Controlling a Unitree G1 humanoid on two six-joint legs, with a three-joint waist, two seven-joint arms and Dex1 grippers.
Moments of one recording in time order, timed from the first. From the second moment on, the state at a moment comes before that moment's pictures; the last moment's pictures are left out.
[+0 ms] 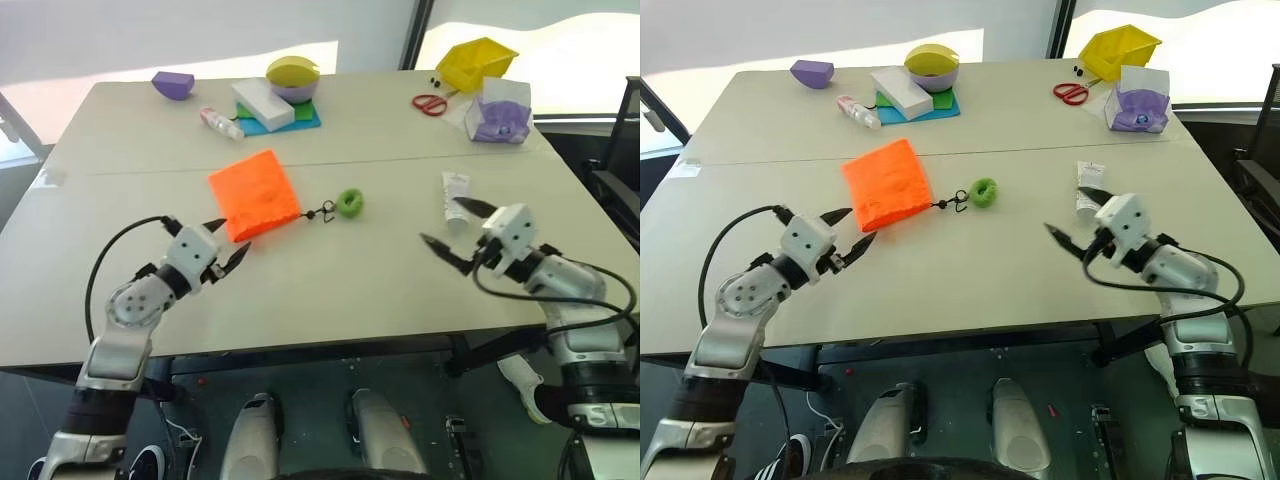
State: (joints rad) left arm -0.23 0.53 0.02 -0.02 0.01 0.00 -0.52; right arm -0.27 -0.65 -0.08 0.10 0.26 -0.11 0.81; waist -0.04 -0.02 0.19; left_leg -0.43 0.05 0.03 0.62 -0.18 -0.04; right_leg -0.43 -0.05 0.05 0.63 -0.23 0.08
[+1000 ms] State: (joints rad) left arm -0.37 0.38 -0.10 0.15 0.31 0.08 -0.19; right arm -0.25 -0.48 0.12 -0.09 0.12 -0.03 0.73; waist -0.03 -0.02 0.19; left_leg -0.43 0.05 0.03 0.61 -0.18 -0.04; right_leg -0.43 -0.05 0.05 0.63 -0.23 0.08
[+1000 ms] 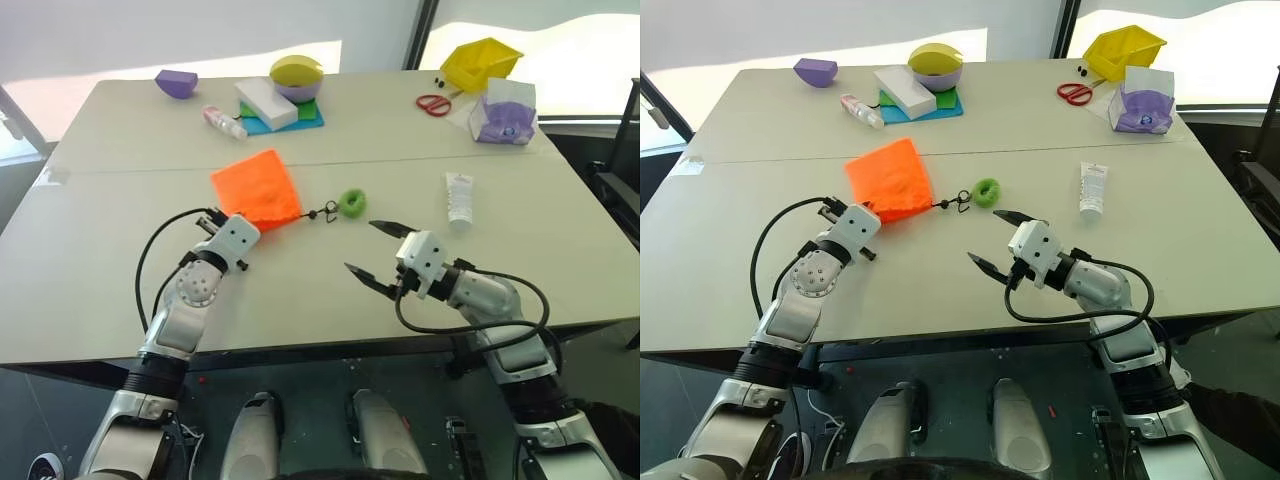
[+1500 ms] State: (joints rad) left arm -0.20 0.43 -0.09 -0.11 0.23 0.18 -0.35; right arm -0.36 -0.57 0.01 0.14 0.02 -0.04 0.58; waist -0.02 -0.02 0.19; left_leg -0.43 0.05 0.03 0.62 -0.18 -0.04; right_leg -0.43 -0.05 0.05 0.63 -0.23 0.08
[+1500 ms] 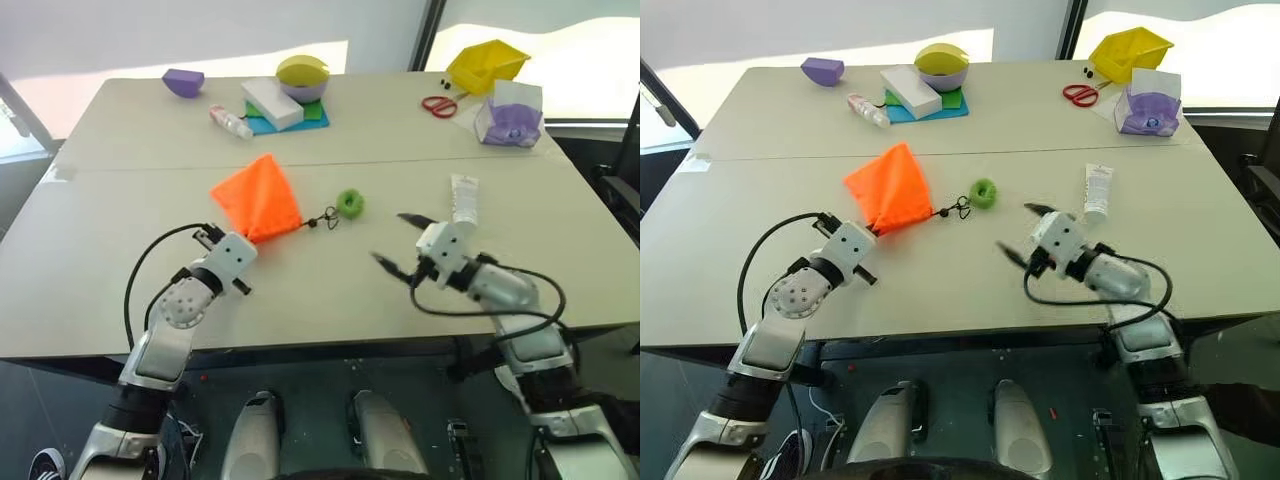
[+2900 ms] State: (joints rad) left arm -0.21 0.40 -0.13 -0.10 0.28 0.17 -0.30; right arm -0.45 -0.50 -0.14 0.05 0.28 0.68 0.55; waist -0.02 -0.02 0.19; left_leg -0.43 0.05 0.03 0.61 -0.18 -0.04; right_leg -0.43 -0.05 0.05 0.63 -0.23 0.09
